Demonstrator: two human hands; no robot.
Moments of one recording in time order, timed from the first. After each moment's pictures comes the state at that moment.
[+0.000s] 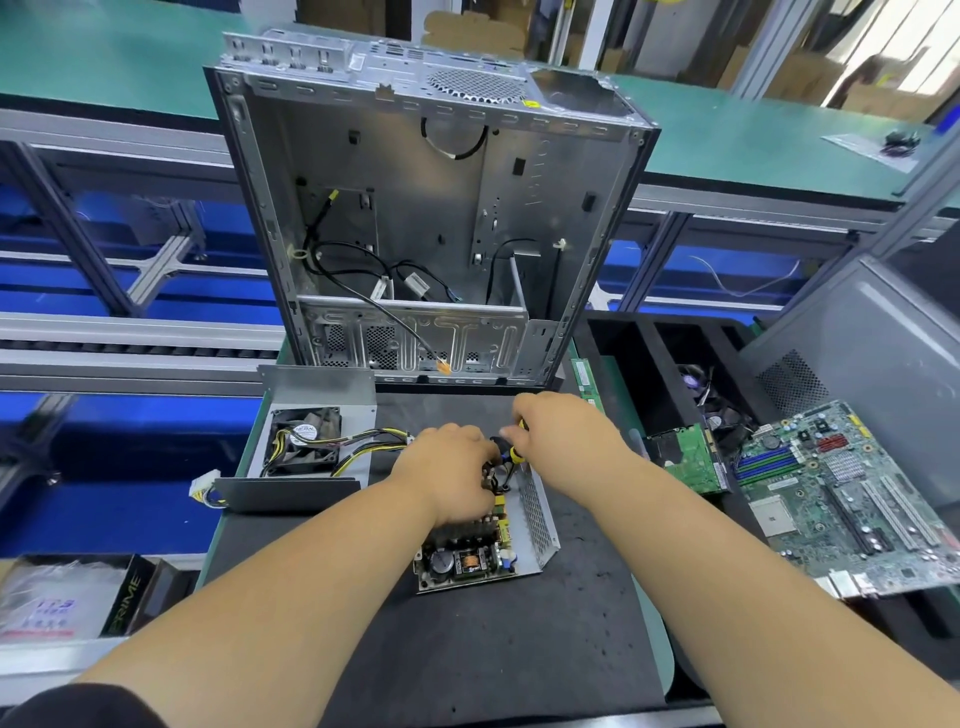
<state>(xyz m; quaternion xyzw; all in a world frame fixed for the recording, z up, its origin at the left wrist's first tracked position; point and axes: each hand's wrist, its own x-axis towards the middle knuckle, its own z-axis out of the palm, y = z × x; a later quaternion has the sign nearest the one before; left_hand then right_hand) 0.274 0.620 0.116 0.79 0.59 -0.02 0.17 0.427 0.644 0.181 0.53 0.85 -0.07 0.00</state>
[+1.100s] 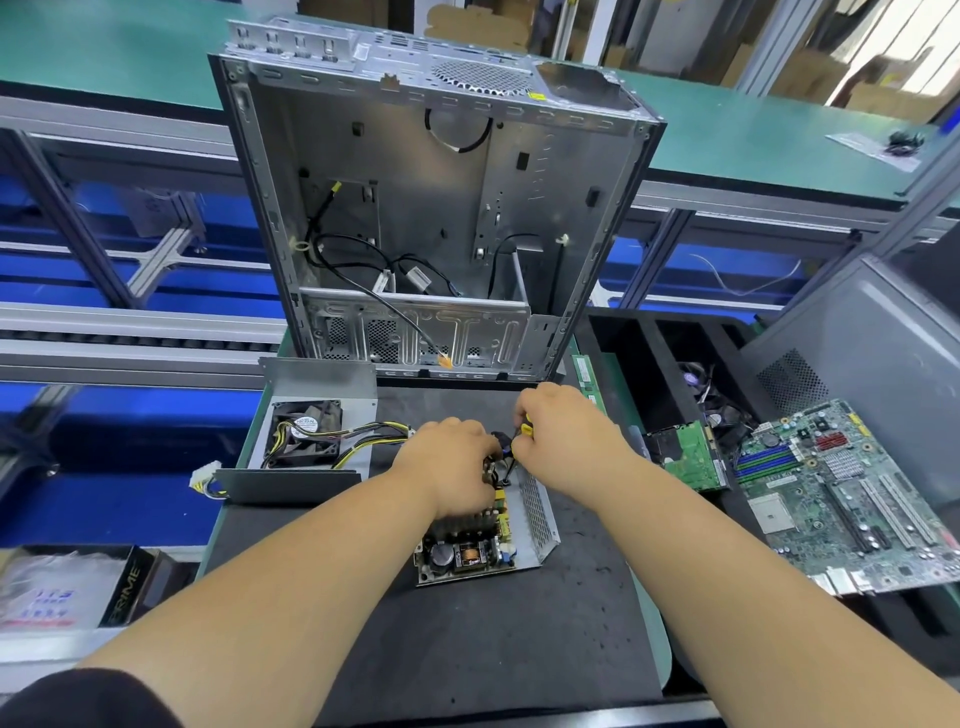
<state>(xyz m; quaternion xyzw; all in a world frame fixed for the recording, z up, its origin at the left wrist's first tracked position) 0.275 0.619 0.117 0.79 0.59 -0.01 0.17 0.431 0.638 0.180 0.52 0.85 -0.08 -0.04</state>
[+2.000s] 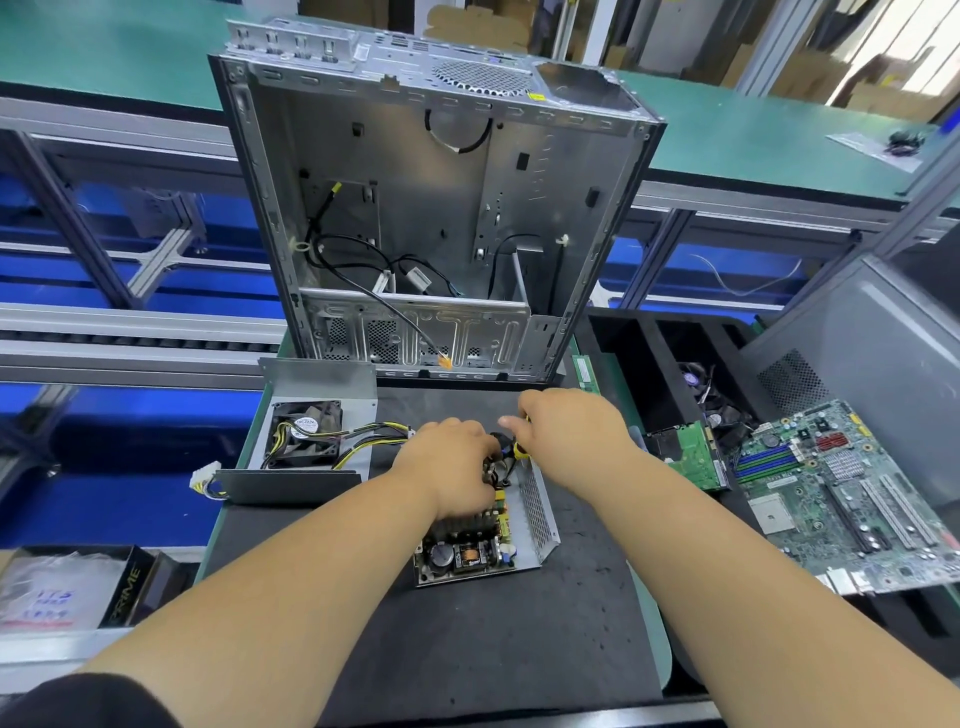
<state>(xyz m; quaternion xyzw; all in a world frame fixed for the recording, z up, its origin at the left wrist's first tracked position) 0.275 0.620 0.115 0.79 0.59 -0.02 0.17 0.431 0.641 0.182 0.52 0.86 0.02 0.02</state>
